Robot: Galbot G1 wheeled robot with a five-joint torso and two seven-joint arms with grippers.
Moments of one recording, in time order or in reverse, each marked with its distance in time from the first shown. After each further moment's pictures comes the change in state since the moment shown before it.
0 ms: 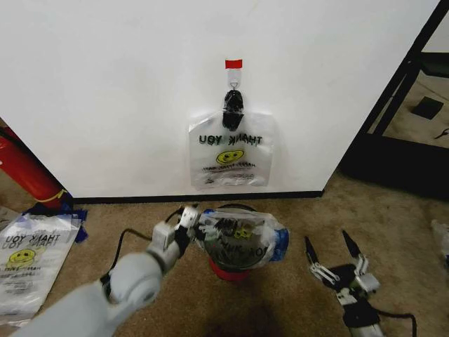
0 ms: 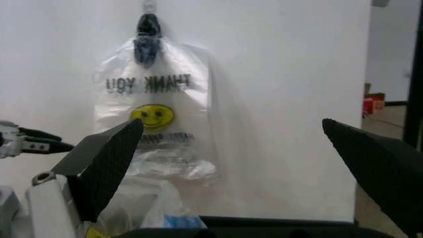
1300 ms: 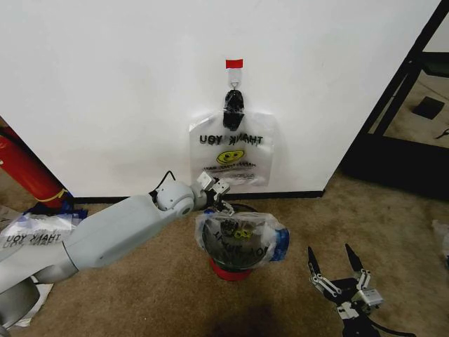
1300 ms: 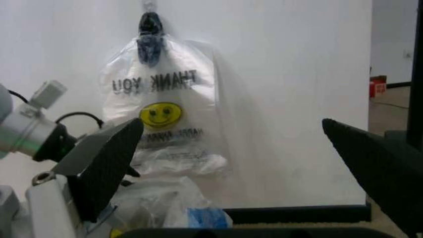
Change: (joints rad) left arm -0.552 -0.171 0.406 0.498 -0.009 0.241 0.360; right arm -0.035 0.058 -0.037 0.041 -0.008 -0.035 -0.012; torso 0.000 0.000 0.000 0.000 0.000
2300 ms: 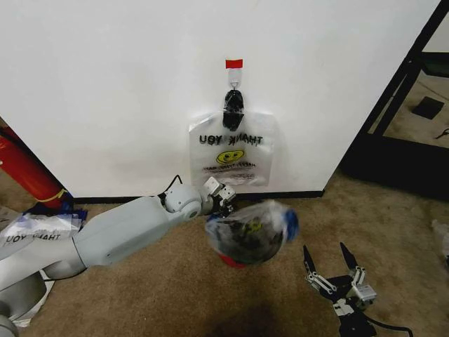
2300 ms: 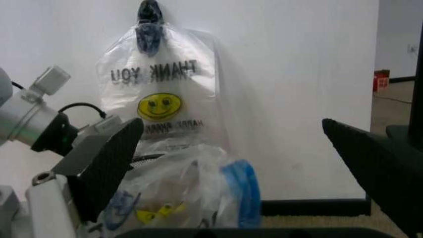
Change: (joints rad) left arm -0.009 -0.017 0.003 -0.041 -0.223 0.068 -0.153; right arm 0.019 -0.006 0.000 -0.008 -0.020 -0.038 0.009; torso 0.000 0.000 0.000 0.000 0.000
